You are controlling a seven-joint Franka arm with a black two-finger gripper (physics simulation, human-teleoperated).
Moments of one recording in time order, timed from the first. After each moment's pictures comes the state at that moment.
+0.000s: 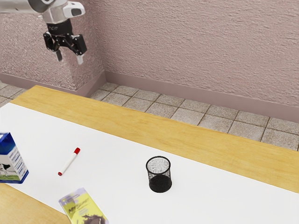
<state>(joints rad) -0.13 0.24 0.36 -1.27 -0.05 1.55 0.12</state>
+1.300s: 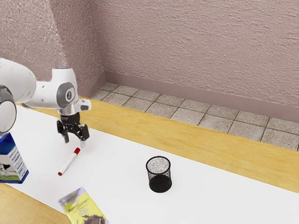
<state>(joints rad) 0.00 0.47 0.32 -1.85 -0.14 2.08 0.34</state>
